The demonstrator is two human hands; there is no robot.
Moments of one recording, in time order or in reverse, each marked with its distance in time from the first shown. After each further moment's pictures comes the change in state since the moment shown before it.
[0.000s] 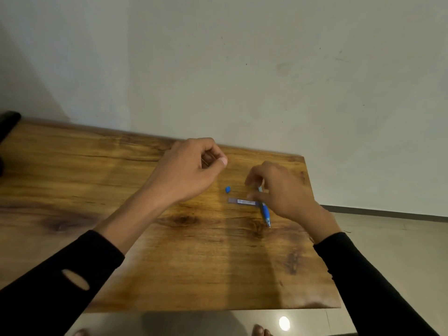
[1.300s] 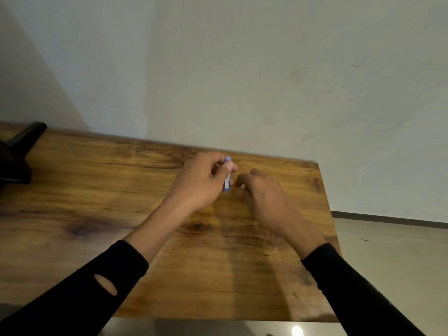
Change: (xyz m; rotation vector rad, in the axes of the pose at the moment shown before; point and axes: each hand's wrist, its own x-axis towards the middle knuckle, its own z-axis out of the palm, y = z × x) left_hand 0.003 -0.009 0.011 -0.180 0.004 -0.176; right_hand 0.011 -0.044 0.030 0.022 0.142 -0.174
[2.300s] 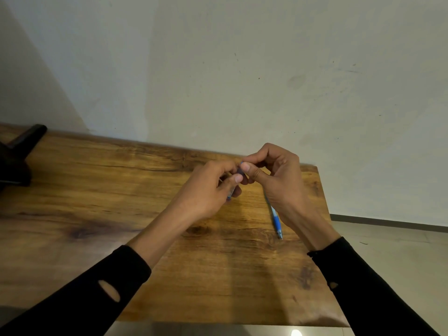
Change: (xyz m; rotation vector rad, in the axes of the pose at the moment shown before) left_hand -0.005 -0.001 0.011 -0.009 -0.155 0.148; right_hand 0.006 0.006 -0.031 1.009 0.291 0.067
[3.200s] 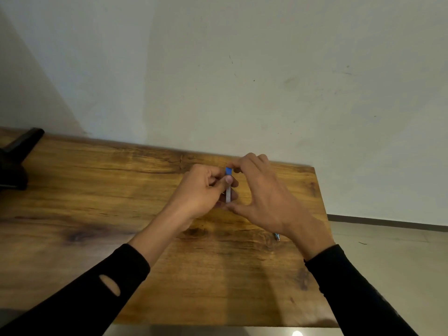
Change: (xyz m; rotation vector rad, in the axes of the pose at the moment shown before) left_hand 0.004 -0.010 0.004 -0.328 0.082 -0.270; right_hand -0.008 0.001 0.005 -0.915 -0.347 -0.213
